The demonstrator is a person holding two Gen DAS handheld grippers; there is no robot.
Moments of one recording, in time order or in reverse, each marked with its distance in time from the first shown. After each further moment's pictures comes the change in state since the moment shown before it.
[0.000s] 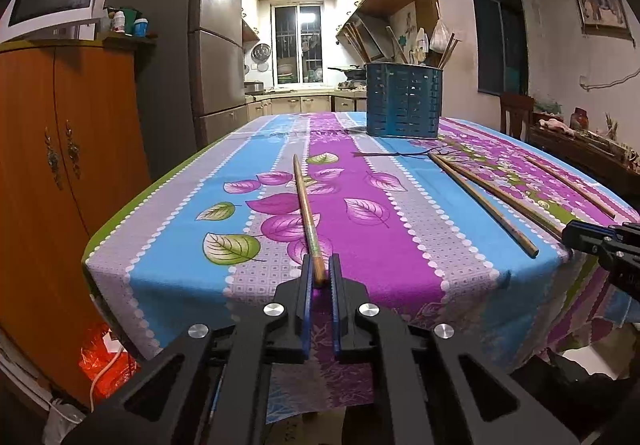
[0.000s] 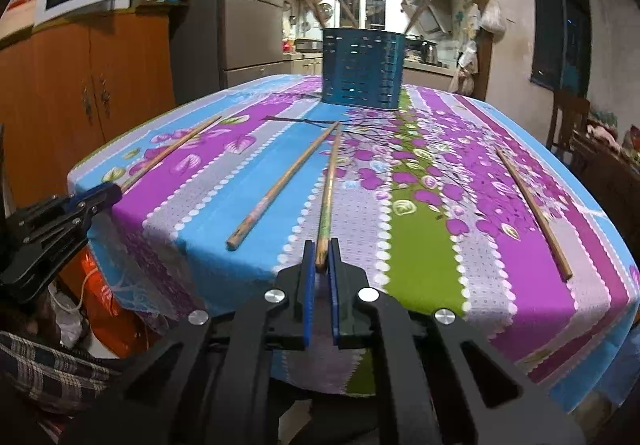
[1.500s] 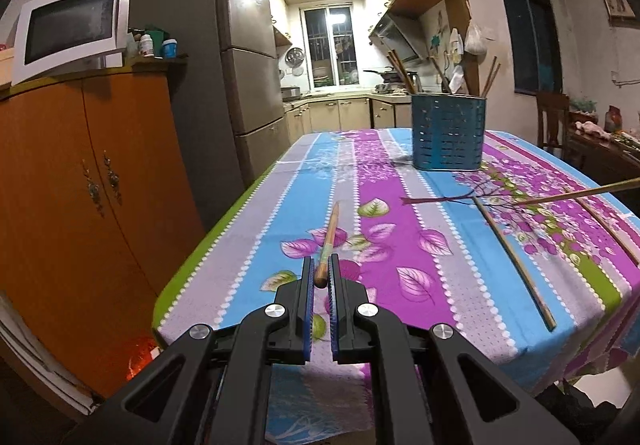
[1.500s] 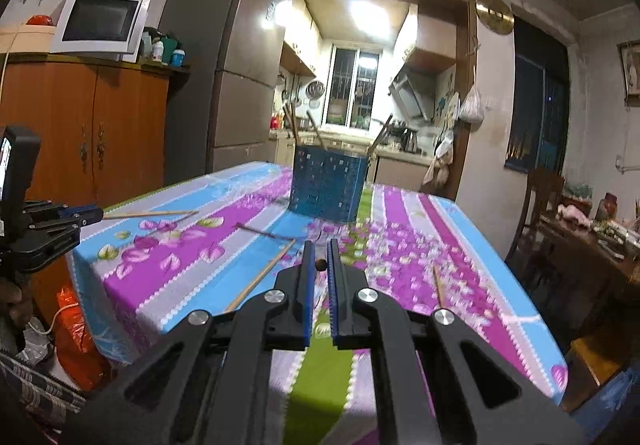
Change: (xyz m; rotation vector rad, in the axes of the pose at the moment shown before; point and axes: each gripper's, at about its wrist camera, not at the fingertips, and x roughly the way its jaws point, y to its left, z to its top) left arm -0.014 0.015 0.071 0.019 0.006 0.175; right arm -0.070 -0.026 0.060 -0.129 -0.310 -0.085
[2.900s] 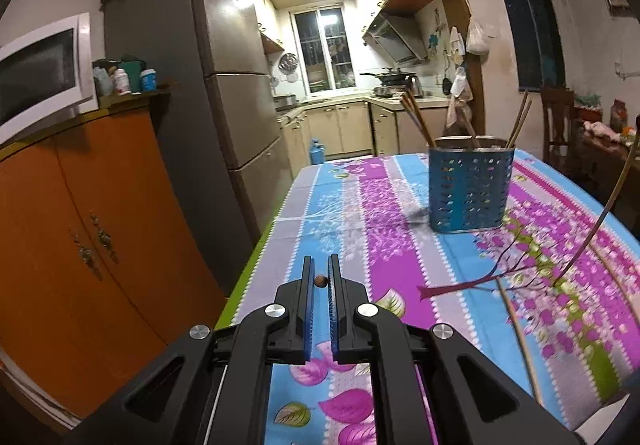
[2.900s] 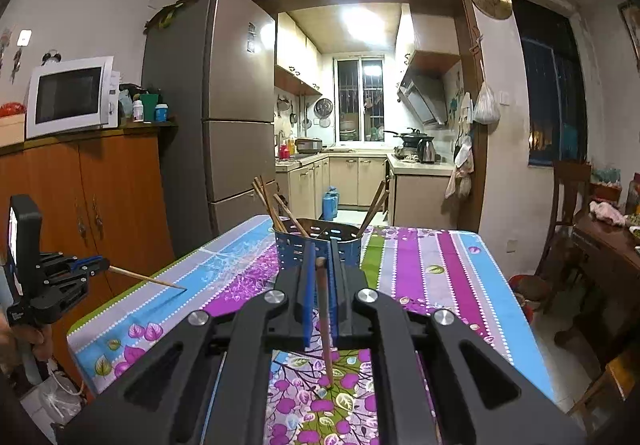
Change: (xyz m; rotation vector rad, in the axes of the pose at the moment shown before) left arm 0.059 -0.003 0.126 0.059 0.006 -0.012; right arm 0.094 -0.082 0.108 0.165 -0.025 0.120
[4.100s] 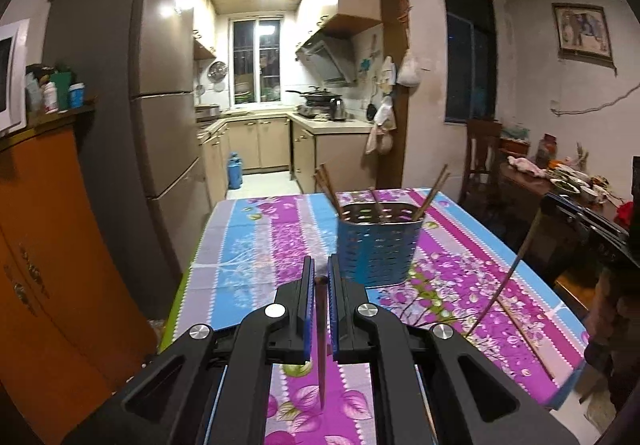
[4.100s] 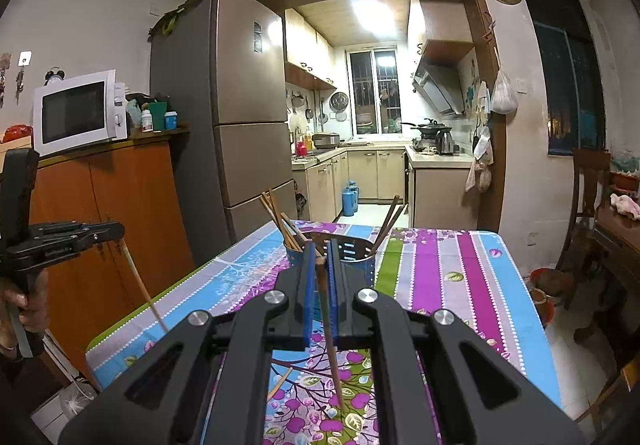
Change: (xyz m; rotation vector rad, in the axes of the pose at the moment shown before) left arm -0.025 -0.012 0.086 -0.023 -0.048 -0.326; right arm 0.015 -0.010 0.030 0.024 0.017 0.074
